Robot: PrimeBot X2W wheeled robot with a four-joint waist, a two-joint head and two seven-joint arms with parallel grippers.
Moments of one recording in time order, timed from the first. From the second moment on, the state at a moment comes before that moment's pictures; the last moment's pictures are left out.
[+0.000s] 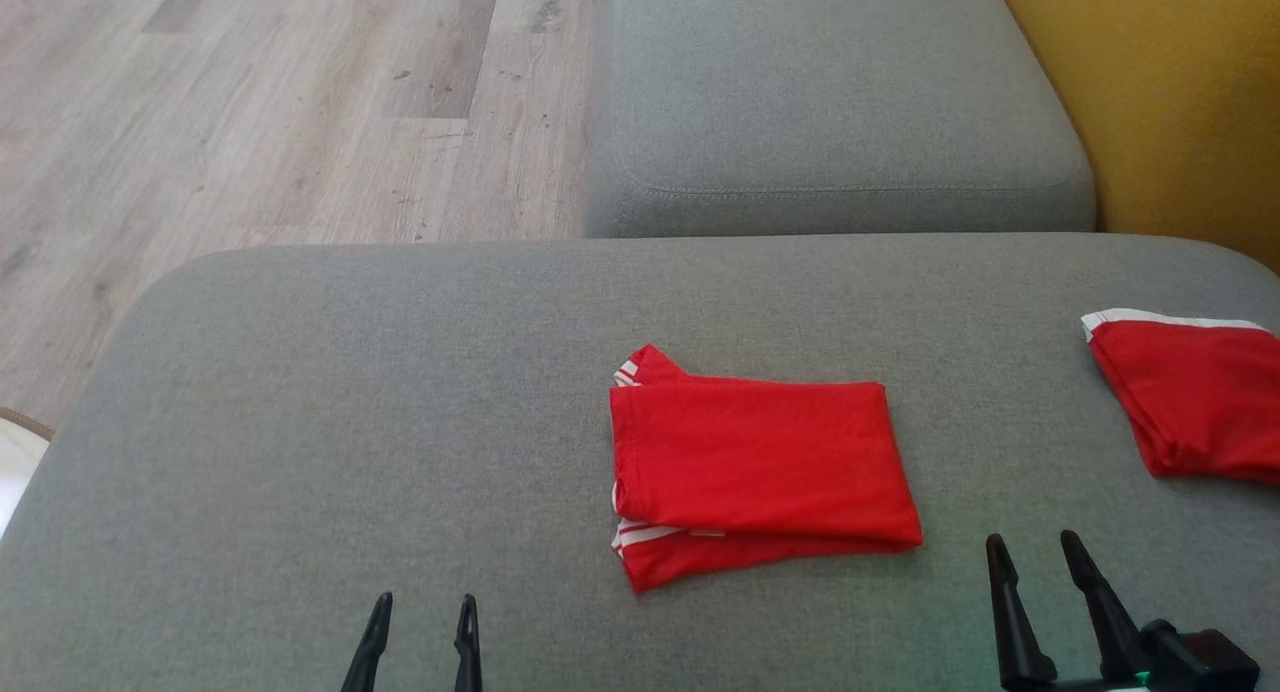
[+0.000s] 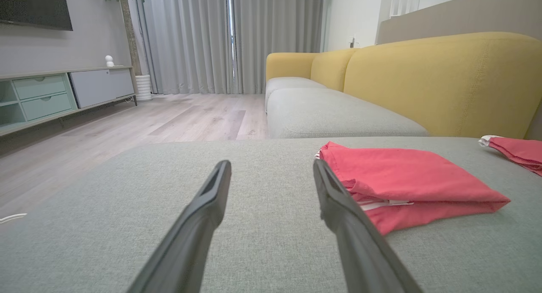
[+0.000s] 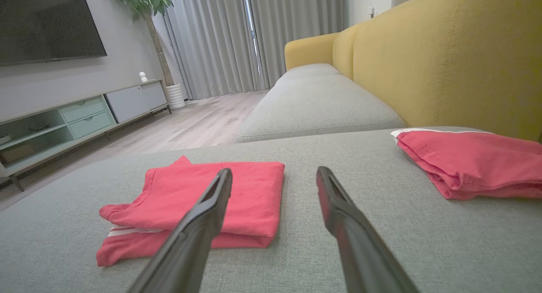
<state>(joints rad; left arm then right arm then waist) 0.31 0.08 -0.28 0.05 -0.11 0.13 -0.25 0.26 -0.10 0.07 0.16 0.24 0.12 -0.25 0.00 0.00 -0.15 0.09</state>
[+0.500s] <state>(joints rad) 0.31 0.07 -0.26 0.03 -0.10 0.12 -0.25 0.26 -0.10 0.09 0.16 0.24 0.12 -0.25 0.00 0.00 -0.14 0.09</state>
